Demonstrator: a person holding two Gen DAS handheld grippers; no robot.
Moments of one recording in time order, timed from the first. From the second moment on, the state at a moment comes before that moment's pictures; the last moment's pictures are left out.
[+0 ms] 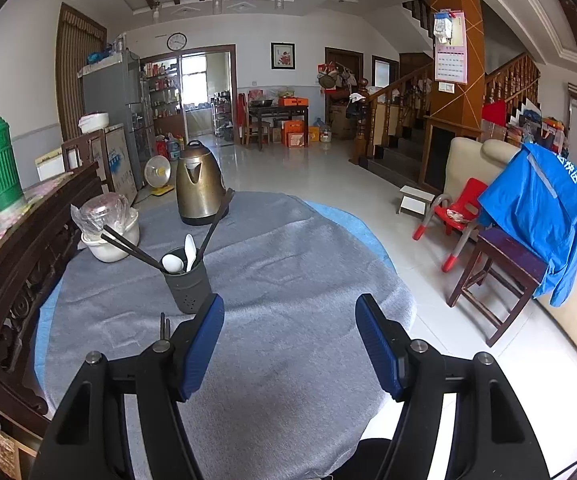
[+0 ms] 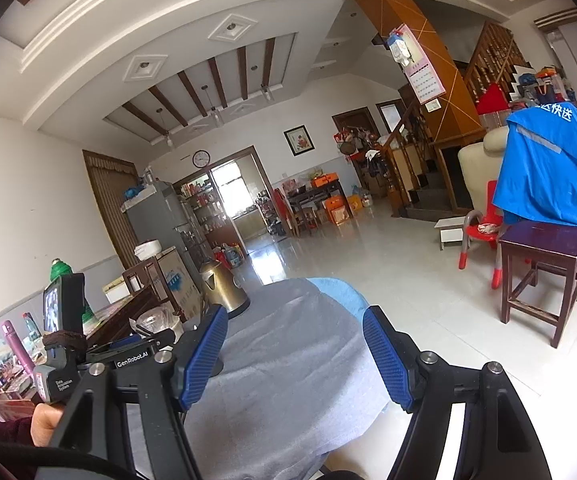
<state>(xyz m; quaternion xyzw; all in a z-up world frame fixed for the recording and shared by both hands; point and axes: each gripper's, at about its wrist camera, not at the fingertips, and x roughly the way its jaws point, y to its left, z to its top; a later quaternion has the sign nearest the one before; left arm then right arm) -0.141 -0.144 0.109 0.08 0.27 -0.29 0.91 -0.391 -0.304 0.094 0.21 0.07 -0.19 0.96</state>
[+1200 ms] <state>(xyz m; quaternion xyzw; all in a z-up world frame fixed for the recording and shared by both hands) 0.048 0.088 -0.037 0.02 0.41 -0.14 0.90 0.047 -0.147 -0.100 0.22 0.44 0.04 0.87</state>
